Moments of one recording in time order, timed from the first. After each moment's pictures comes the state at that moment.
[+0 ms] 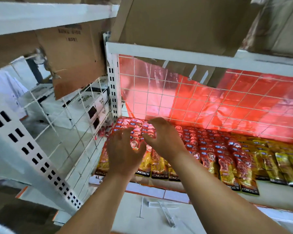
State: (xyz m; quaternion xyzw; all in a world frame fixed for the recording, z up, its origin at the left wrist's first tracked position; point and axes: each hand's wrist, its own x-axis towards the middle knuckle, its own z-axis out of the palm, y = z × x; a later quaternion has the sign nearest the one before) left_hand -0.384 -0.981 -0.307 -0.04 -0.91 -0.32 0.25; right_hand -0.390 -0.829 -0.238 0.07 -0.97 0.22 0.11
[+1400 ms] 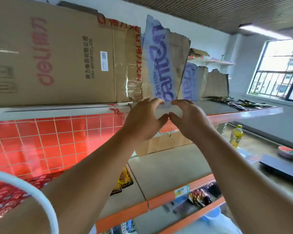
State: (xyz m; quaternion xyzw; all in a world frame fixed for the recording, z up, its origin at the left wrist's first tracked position) left_hand -0.127 -0.351 -0.011 -0.52 -0.75 -0.38 0.18; right_hand -0.007 -0.227 0.001 -0.20 -0.90 0.11 0.38
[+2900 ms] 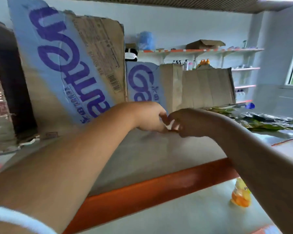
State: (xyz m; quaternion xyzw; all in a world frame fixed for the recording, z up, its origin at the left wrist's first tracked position) left_hand -0.149 0.096 0.084 -0.52 -0.85 -0.02 0.01; right_hand -0.069 0.258 0.044 -0.11 -0.99 0.13 0.04
